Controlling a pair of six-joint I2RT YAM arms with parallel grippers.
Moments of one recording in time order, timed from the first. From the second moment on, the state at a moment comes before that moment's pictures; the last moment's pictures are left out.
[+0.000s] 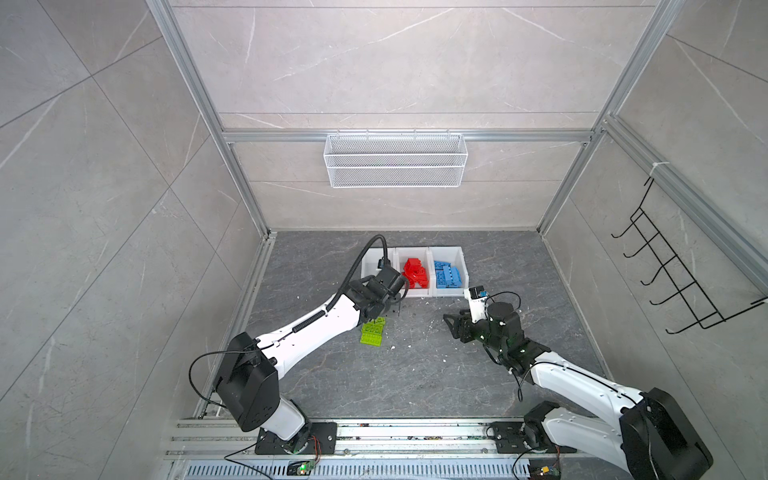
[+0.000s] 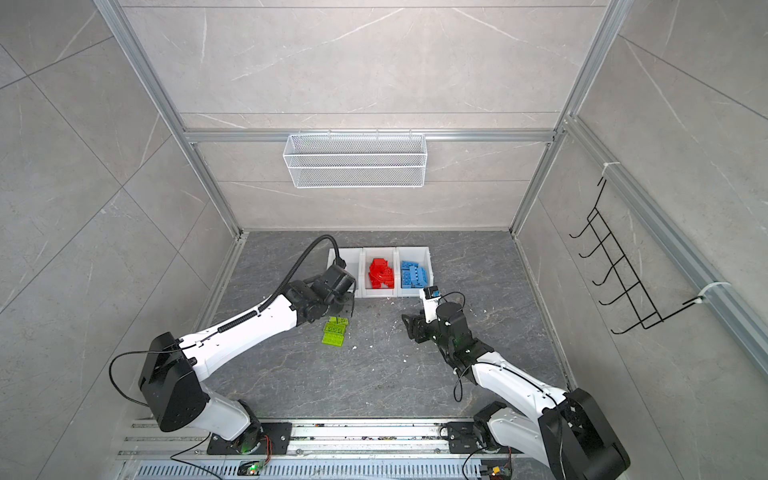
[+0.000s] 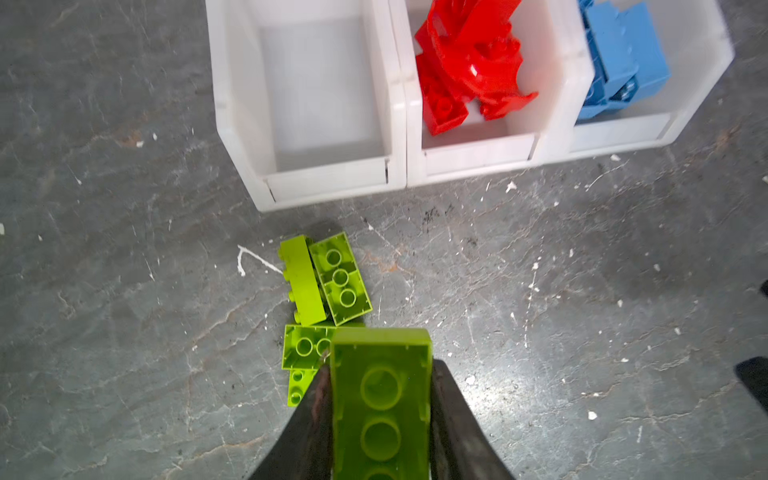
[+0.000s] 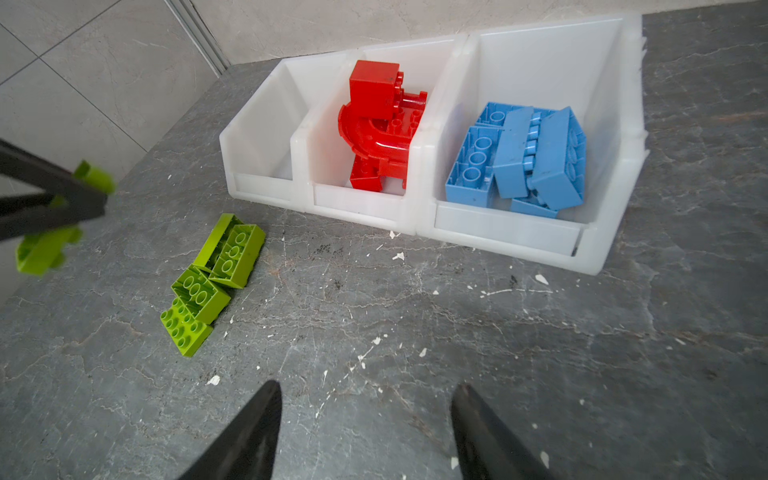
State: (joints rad) left arm -0.78 1.54 1.30 -0.75 -0.27 -0.49; right arm 0.49 1.12 0.43 0.21 -0.12 0.27
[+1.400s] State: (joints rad) left arm -0.52 2.03 1.64 -0.62 -0.18 -0.21; right arm 0.54 1.13 0.45 0.20 -0.08 0.25
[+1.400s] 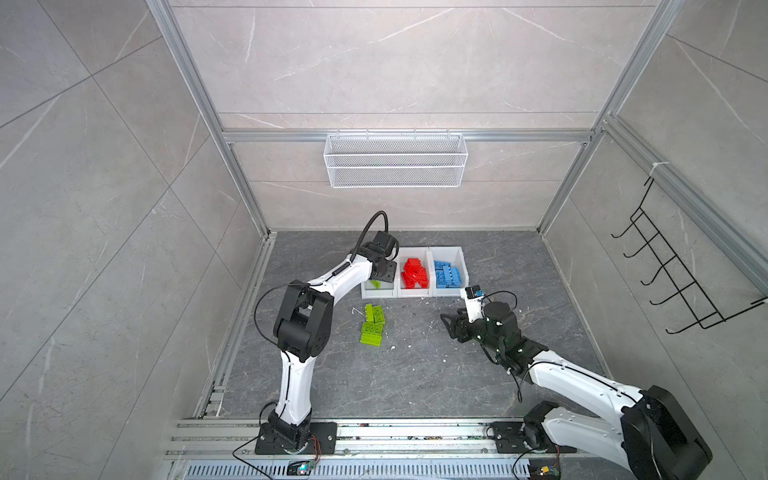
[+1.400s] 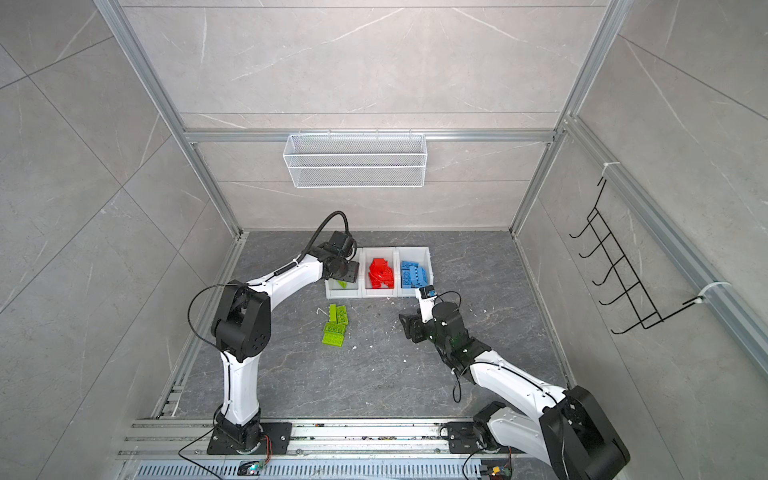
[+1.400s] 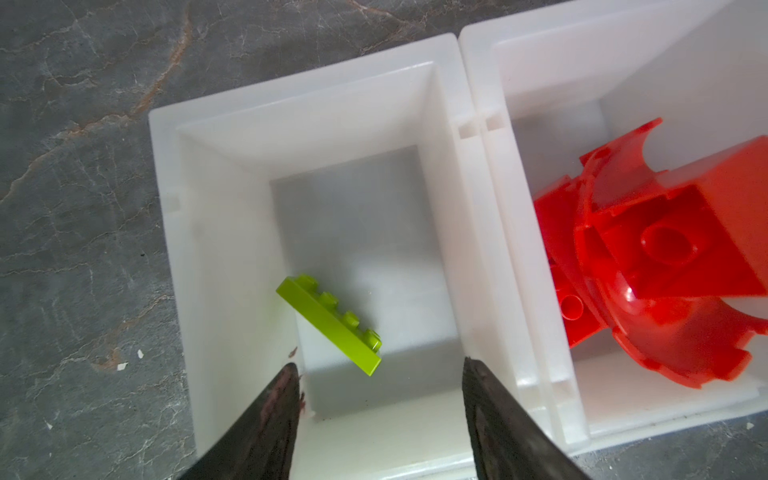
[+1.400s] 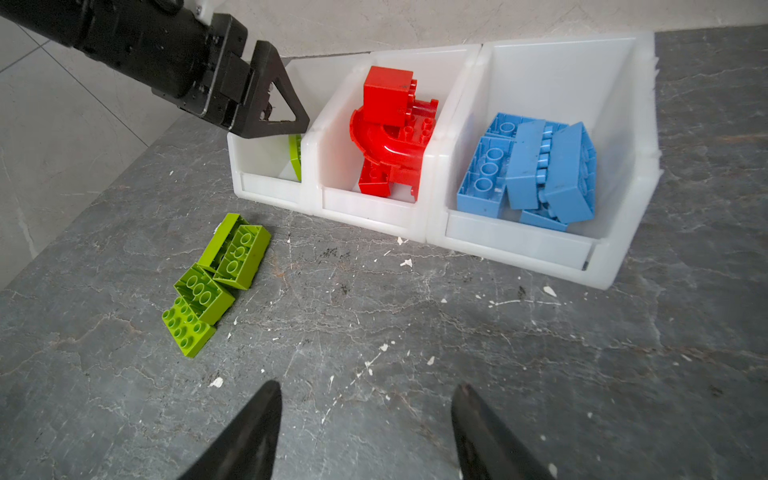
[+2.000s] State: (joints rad) left arm -0.55 1.50 1.10 -0.66 -0.18 -0.37; right arm 0.61 1.18 0.43 0.22 -0.01 0.20
